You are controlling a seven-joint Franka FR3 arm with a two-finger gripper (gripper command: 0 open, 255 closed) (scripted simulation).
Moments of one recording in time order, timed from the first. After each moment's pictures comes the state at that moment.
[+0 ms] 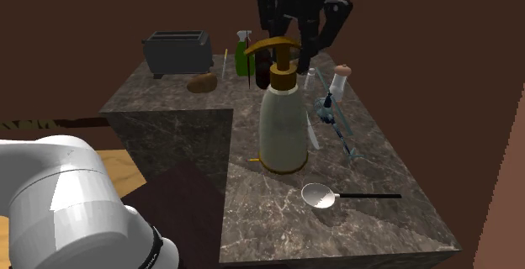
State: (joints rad) arm -0.03 -0.55 -0.21 -2.05 -0.09 1.46 -0.23
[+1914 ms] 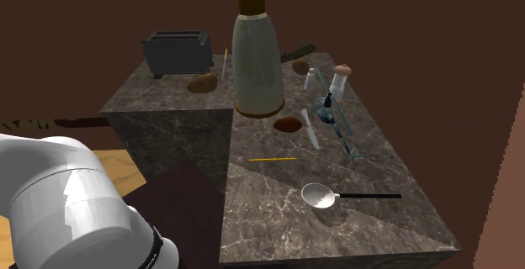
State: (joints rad) arm 0.02 -0.44 -0.08 -1.72 0.00 1.24 -0.07
